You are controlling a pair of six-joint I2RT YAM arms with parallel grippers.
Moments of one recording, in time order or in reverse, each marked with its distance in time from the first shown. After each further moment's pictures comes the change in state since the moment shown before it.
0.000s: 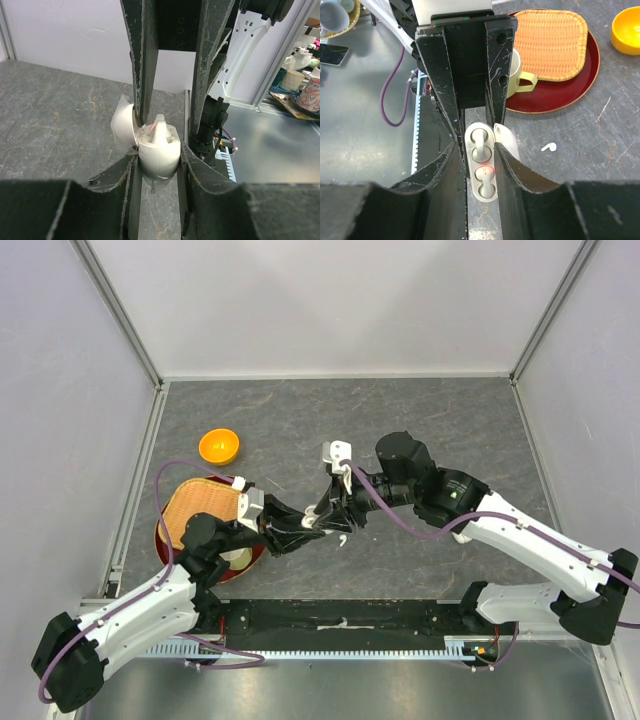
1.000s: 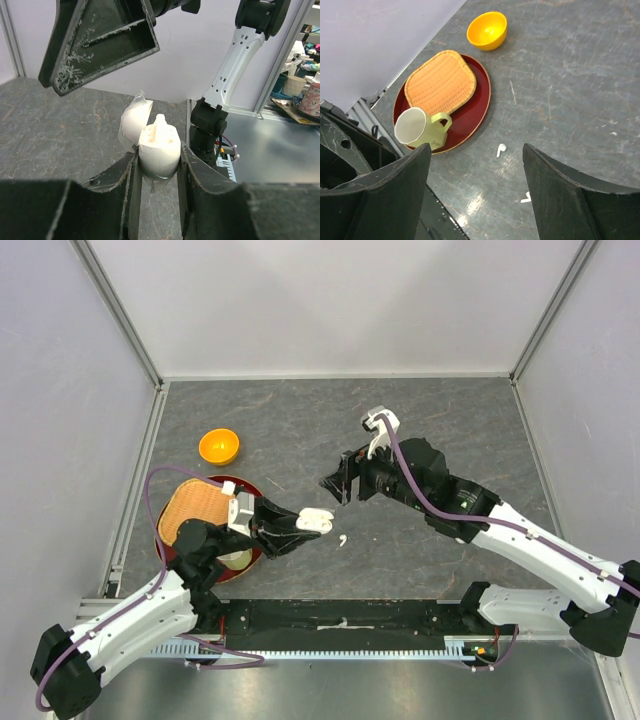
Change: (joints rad) left arm -0.004 -0.088 0.000 -0.031 -0.026 0.012; right arm -0.015 -0.093 -0.099 0.145 0.643 0.441
